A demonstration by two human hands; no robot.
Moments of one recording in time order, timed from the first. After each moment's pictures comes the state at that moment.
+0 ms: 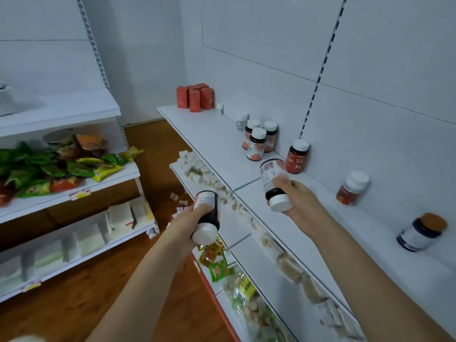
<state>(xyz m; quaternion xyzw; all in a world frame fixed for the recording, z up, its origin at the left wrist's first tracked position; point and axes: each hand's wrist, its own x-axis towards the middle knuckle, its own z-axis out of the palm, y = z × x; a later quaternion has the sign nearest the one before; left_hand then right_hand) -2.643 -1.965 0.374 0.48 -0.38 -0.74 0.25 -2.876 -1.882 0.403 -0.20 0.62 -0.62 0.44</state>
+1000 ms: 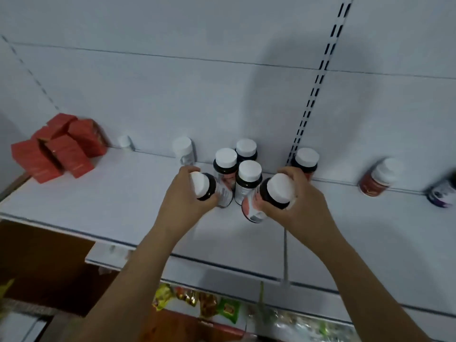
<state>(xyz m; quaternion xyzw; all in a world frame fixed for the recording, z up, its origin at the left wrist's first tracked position) -2.837 -2.344 0.384 0.17 -0.88 -0.42 0.14 -2.882 -2.111 0.408 -0.20 0.86 -0.47 -0.02</state>
